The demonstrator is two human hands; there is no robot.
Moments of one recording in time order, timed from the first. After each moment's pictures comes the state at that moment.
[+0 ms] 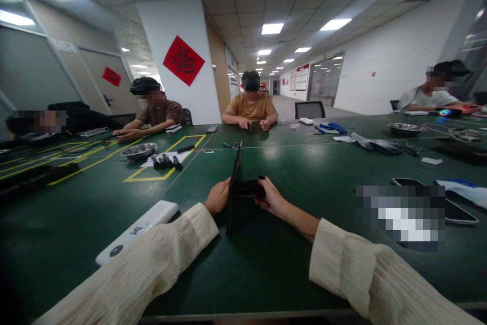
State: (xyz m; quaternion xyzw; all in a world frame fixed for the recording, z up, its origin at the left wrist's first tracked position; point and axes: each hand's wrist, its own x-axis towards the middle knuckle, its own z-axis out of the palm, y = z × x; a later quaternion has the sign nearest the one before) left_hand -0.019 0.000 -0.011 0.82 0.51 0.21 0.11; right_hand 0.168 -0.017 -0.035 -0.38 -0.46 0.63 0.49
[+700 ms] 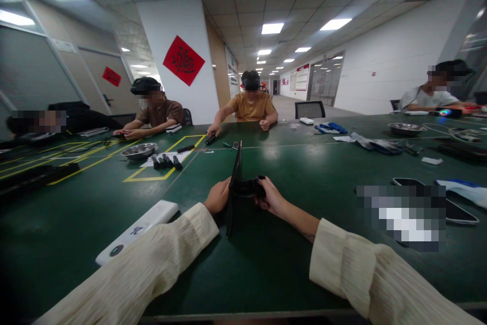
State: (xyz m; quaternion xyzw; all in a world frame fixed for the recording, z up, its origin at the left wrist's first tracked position) left_hand -0.019 0.001 -0.012 0.82 0.52 0.22 0.10; right_hand 0.169 -0.017 -0.035 -0.39 -0.47 0.63 0.48
